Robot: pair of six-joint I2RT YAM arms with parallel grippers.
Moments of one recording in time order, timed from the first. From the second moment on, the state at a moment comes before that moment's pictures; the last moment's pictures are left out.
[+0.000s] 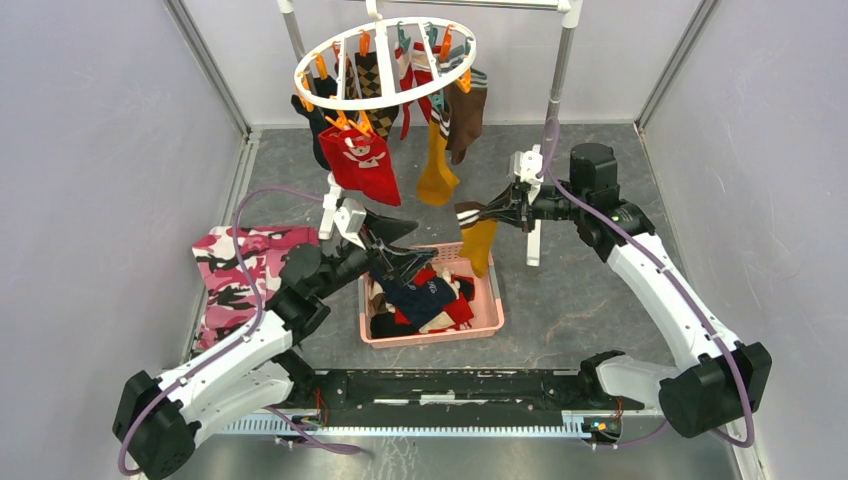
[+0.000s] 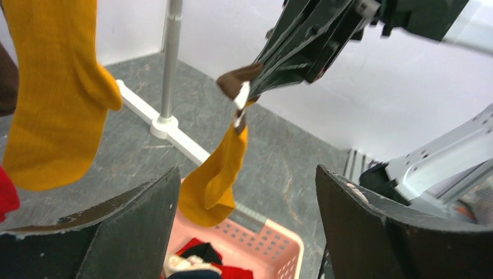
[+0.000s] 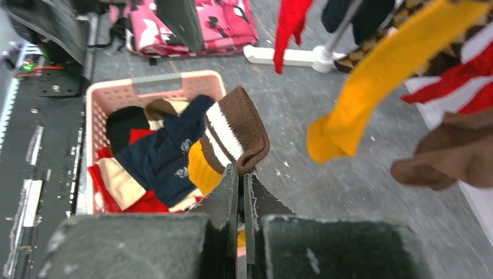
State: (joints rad) left arm -0.69 0.85 0.48 0.58 0.34 -0.38; right arm 0.34 1.19 1.11 -0.31 -1.01 -0.51
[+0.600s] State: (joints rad) left arm -0.69 1.10 0.85 0.46 0.32 -0.49; right arm 0.22 1.20 1.15 -0.35 -1.00 -0.53
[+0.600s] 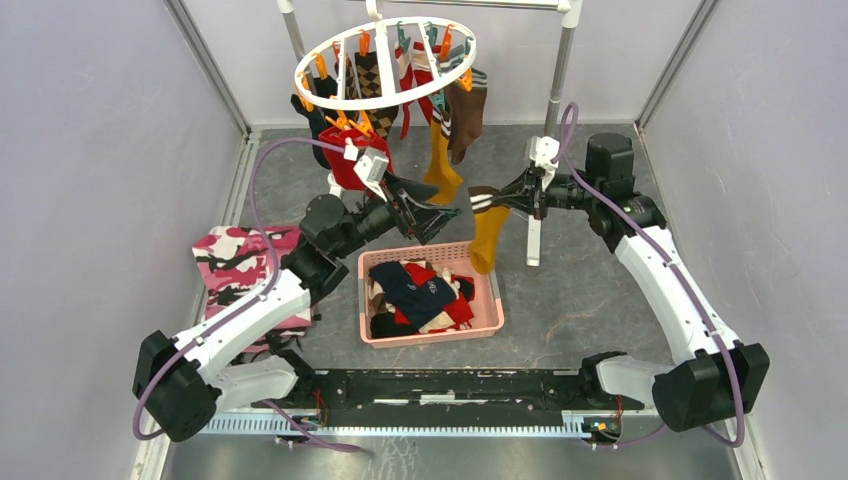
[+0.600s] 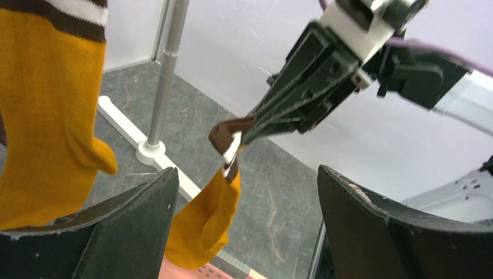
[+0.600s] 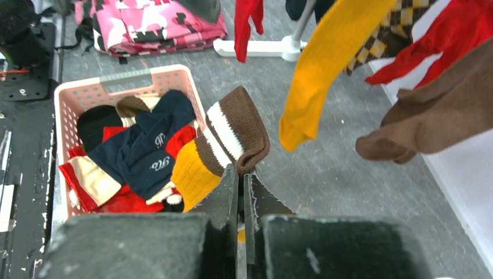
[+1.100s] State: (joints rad) left arm -0.69 1.29 0.77 0.71 0.43 -0.47; right arm 0.23 1.25 1.21 -0.26 -1.12 -0.47
